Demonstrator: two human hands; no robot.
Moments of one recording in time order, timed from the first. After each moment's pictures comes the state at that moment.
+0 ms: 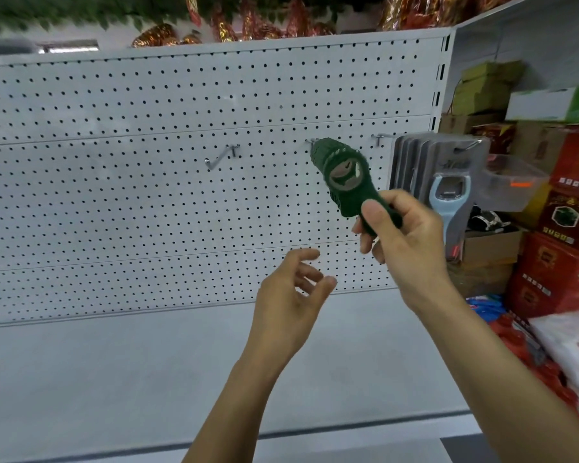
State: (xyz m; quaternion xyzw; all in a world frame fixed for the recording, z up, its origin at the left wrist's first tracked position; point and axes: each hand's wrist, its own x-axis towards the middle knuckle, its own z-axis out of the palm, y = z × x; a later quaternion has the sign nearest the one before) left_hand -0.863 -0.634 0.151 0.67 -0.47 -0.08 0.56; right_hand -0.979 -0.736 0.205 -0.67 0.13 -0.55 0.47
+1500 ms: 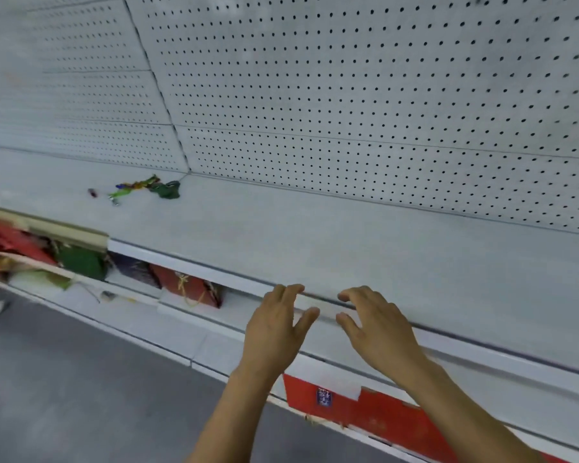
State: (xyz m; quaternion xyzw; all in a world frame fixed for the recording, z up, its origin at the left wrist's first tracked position) left_hand -0.745 -0.377 -0.021 0.91 -0.31 0.01 0.27; right_hand -0.832 -0.532 -0.019 -0.96 0.15 -0.11 0.23
